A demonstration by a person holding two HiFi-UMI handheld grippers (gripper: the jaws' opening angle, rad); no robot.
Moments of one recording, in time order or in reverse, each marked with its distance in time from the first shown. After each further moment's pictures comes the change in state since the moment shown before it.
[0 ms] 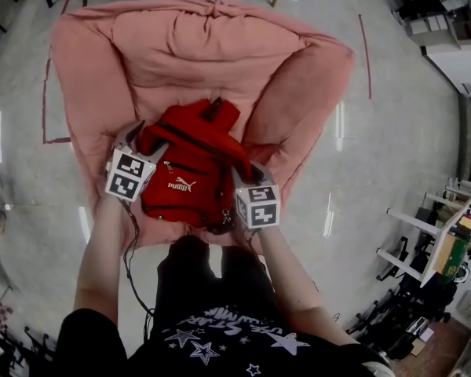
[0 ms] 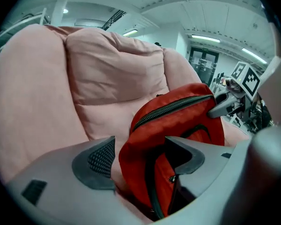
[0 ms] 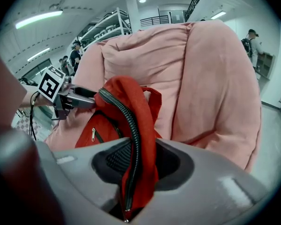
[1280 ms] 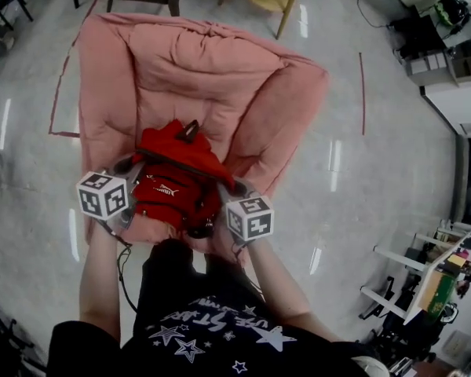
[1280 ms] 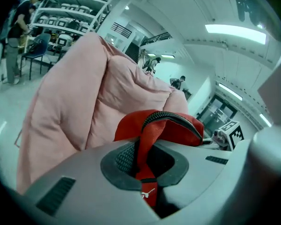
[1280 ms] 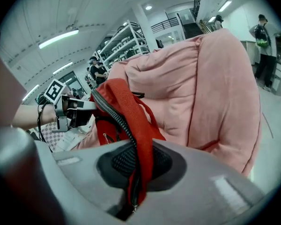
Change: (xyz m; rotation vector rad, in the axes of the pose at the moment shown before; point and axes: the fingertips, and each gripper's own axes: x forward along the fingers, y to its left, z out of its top) left arm -0.091 -0.065 0.029 -0.573 -0.216 -0.005; right arm -0.062 0.014 0.016 -0.031 -0.084 0.284
